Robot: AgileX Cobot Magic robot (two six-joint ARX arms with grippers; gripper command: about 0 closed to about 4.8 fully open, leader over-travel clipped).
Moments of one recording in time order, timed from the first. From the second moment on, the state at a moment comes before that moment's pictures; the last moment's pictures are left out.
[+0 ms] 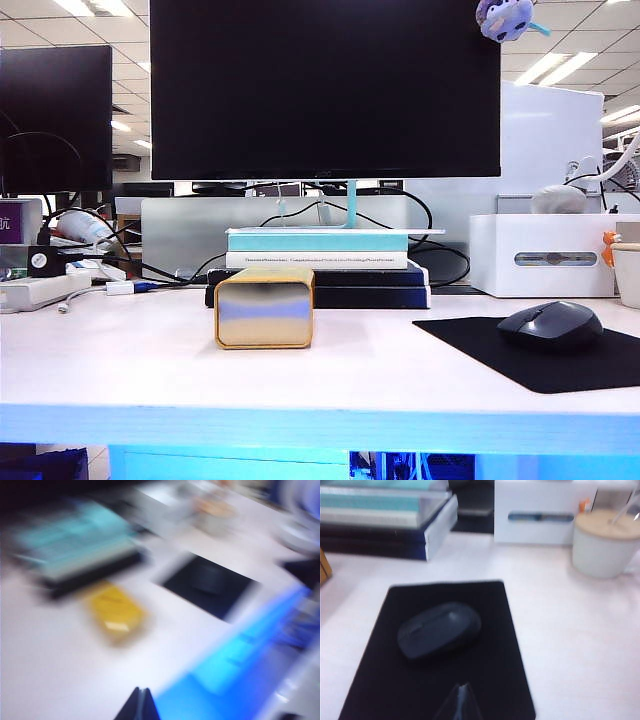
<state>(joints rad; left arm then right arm) -0.91 0.50 1.08 -0.94 -0.14 -0.04 0.25 0.00 0.11 -0.32 0.13 0.06</state>
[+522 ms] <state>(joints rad) -0.91 0.50 0.34 -0.19 0.09 -0.19 0.25 0.00 0.05 -0.31 0.09 0.06</state>
